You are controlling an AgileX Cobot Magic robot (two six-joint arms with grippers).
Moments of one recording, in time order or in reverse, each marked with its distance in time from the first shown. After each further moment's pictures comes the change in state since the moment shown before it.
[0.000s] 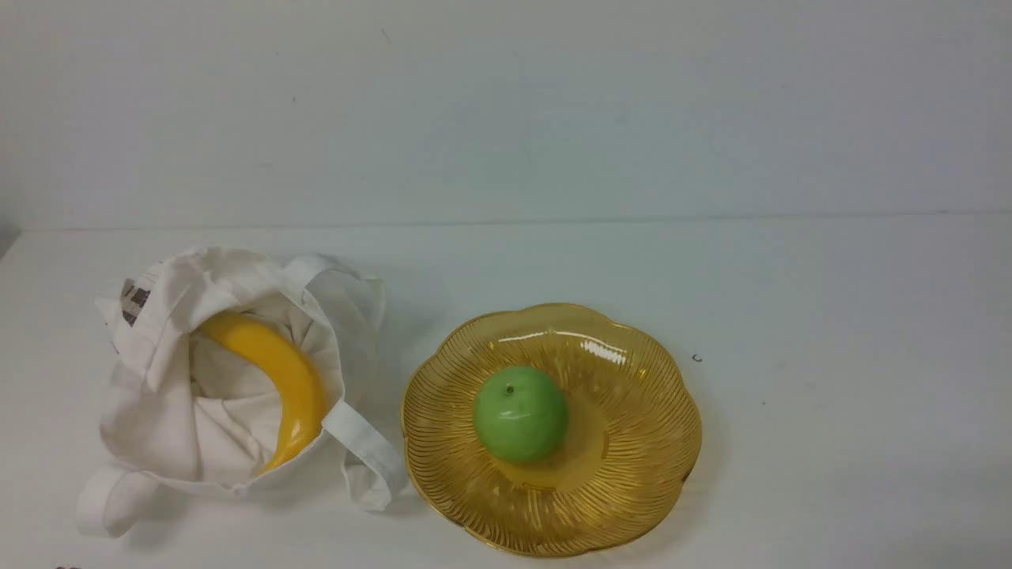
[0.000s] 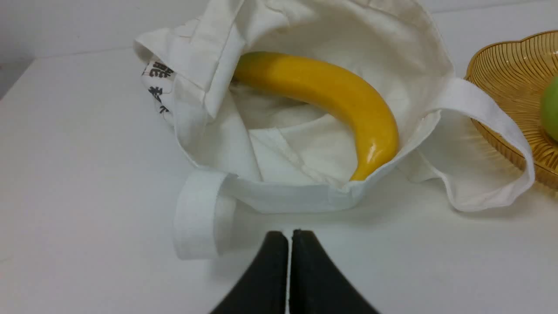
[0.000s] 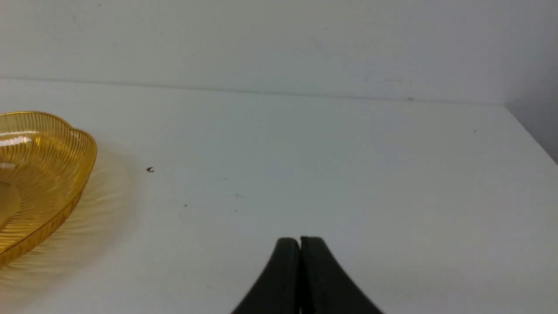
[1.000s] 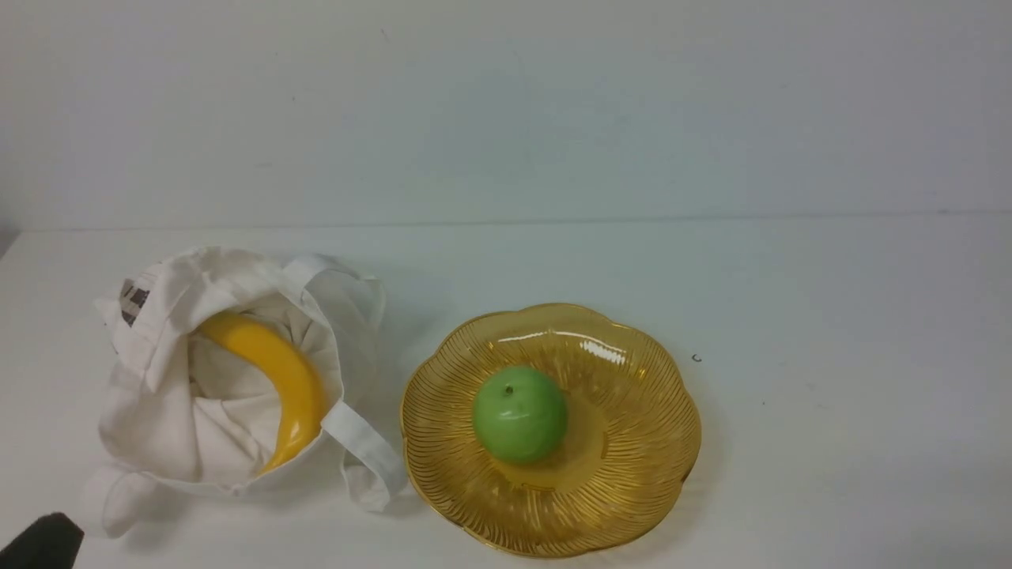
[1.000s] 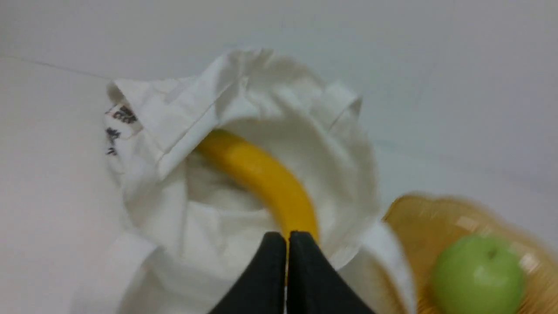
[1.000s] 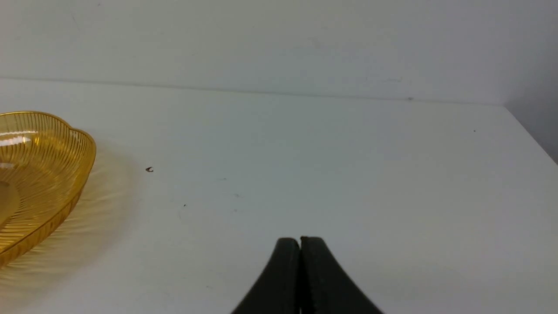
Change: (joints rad) right arm 0.000 0.000 0.000 -0.001 0.000 0.000; left arm 0.000 0.000 0.000 -0.341 -0.218 -0.160
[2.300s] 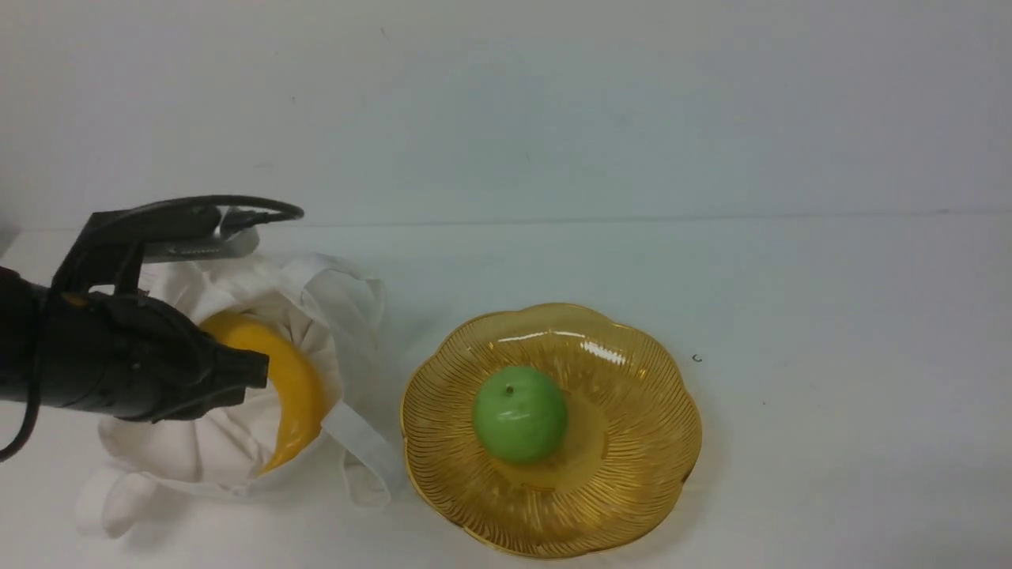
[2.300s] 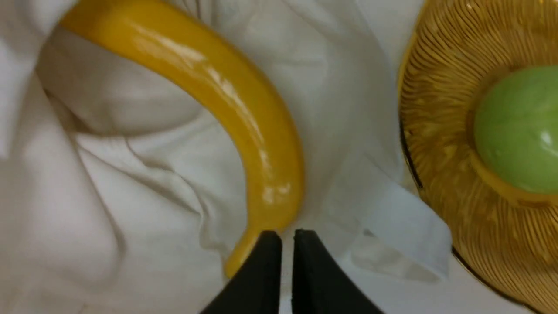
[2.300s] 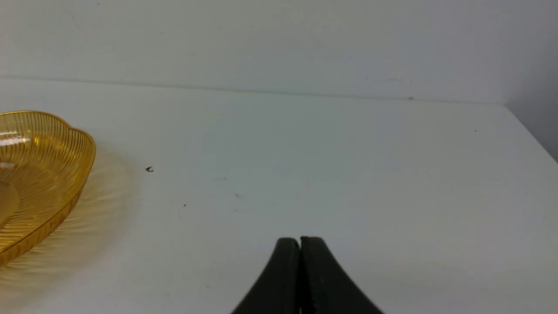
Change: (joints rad) right arm 0.000 0.000 0.000 0.000 0.000 0.000; left arm -0.001 1.371 -0.849 -0.007 0.408 0.350
